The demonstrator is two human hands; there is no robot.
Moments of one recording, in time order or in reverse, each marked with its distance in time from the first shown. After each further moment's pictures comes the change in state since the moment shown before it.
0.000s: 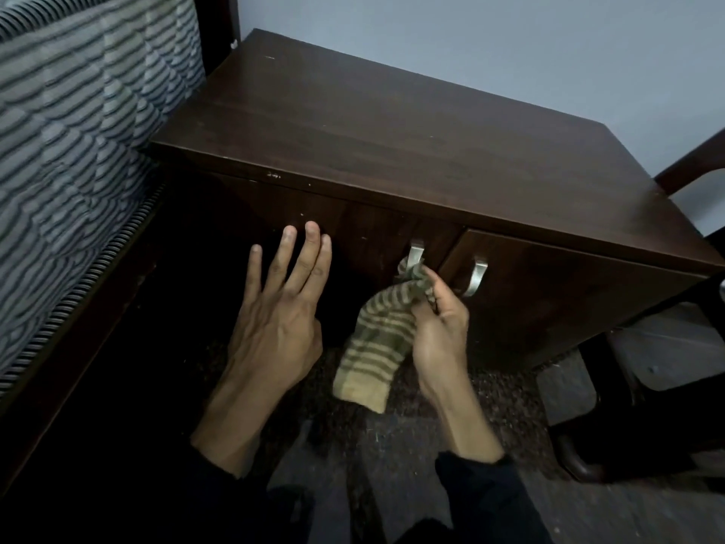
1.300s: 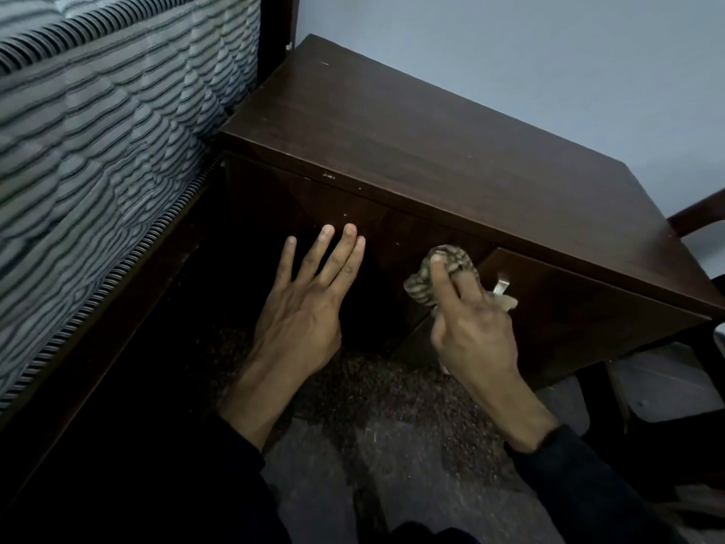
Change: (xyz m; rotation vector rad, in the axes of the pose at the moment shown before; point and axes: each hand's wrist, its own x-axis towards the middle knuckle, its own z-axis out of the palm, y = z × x) left_hand -0.004 -0.010 0.002 -0.003 0.023 0.022; right_hand 0.005 -0.035 -0.023 -1.427 -0.135 -0.984
